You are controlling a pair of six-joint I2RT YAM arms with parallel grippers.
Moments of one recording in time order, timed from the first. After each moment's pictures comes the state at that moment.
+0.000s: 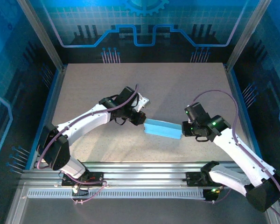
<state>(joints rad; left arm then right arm) -0.65 1.54 1.22 -0.66 0.34 -0.14 0.50 0.99 0.91 -1.05 0.12 0.45</state>
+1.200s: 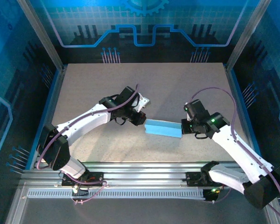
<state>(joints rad) -0.66 1.54 1.24 -0.70 0.34 -0.14 0.49 1.03 0.95 -1.03 0.10 0.39</state>
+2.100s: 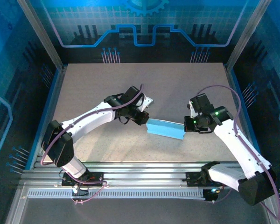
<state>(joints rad) -0.70 1.61 1.31 -0.73 0.28 -0.15 0.34 1.09 1.04 -1.15 -0.09 0.37</state>
